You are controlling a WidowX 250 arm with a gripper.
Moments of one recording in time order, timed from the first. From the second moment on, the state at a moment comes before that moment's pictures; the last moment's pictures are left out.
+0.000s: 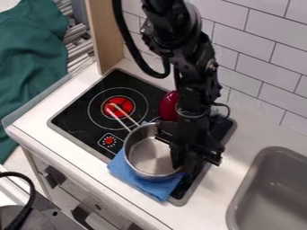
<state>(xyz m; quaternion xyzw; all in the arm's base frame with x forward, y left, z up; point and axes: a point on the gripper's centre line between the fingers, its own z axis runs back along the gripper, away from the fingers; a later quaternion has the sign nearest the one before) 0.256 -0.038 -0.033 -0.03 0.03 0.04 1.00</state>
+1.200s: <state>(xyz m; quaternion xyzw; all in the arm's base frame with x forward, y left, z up) 0.303 0.031 0.003 -0.06 -0.03 0.21 0.97</state>
